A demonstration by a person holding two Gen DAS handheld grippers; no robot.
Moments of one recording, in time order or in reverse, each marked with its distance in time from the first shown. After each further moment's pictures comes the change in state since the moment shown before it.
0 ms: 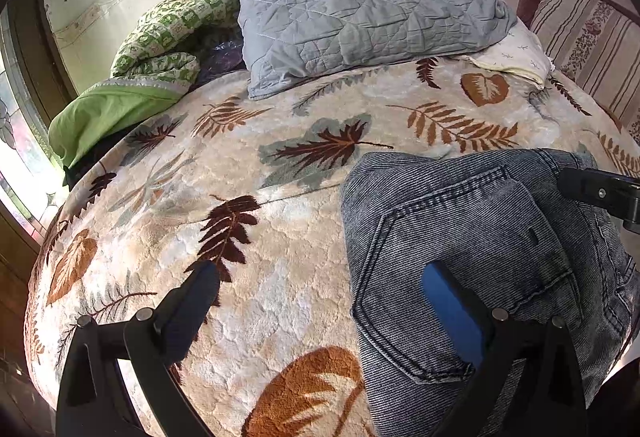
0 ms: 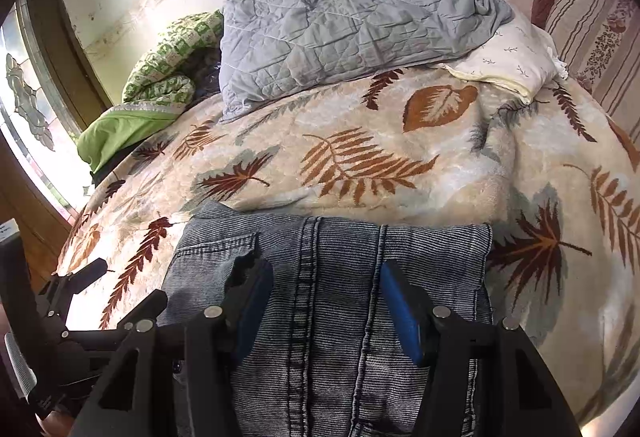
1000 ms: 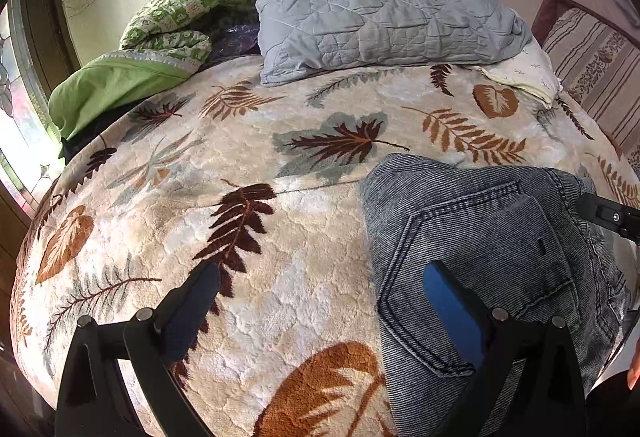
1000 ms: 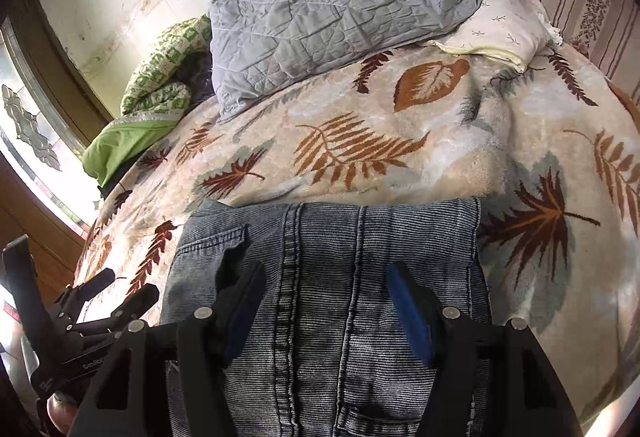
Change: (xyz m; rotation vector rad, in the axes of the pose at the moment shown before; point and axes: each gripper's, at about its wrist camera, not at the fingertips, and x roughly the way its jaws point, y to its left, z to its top) left arm 0.001 0.027 -0.001 -0.095 0.031 -0.033; right arm -0.004 -0.020 -0.006 0.092 0.021 0.051
